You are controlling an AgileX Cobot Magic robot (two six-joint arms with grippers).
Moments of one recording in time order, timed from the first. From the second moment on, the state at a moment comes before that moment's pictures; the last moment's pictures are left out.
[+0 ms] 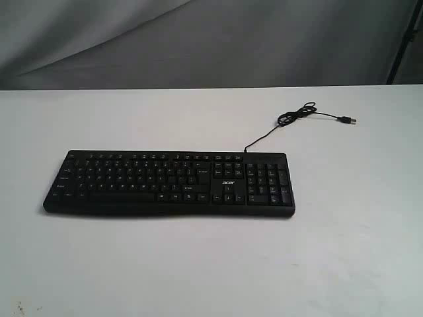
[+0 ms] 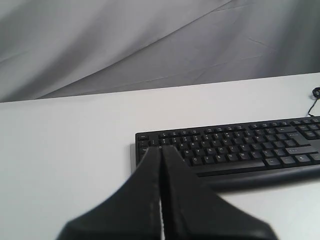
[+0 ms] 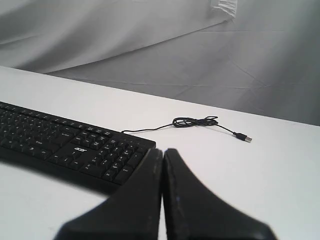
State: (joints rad) left arm -0.18 0.00 0.00 0.04 0.26 -0.02; right arm 0.27 0.01 0.00 0.07 0.20 -0.15
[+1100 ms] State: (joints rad) left arm -0.18 0.00 0.00 0.04 0.26 -0.02; right arm 0.27 0.46 -0.48 0.03 0.36 -0.15
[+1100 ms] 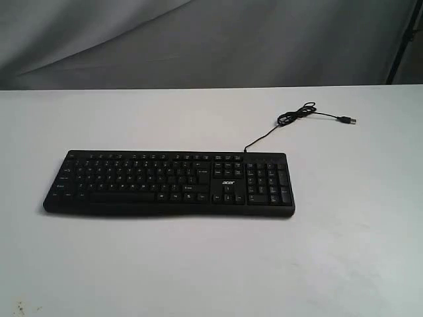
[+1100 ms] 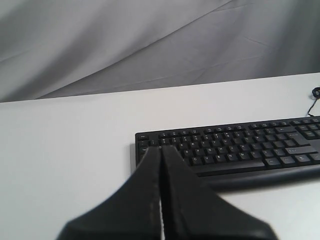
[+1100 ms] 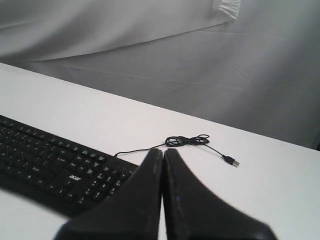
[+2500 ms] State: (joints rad) left arm -0.18 0.00 0.00 0.04 0.26 -0.02; right arm 0.88 2.39 -1.94 0.15 0.36 -0.39
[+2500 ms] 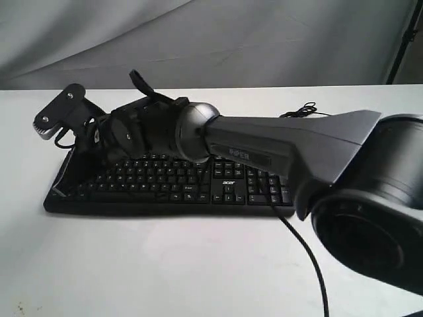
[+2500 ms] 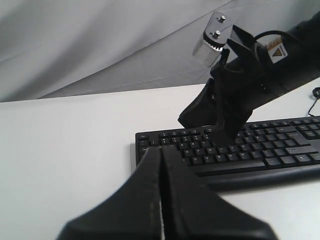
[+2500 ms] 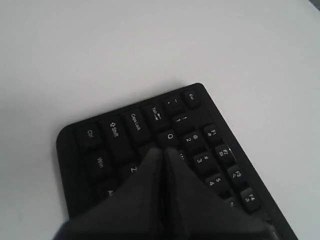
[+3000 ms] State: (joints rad) left arm -0.18 0.00 0.00 0.04 0.26 -0.02; right arm 0.87 2.57 -2.21 0.26 0.53 -0.39
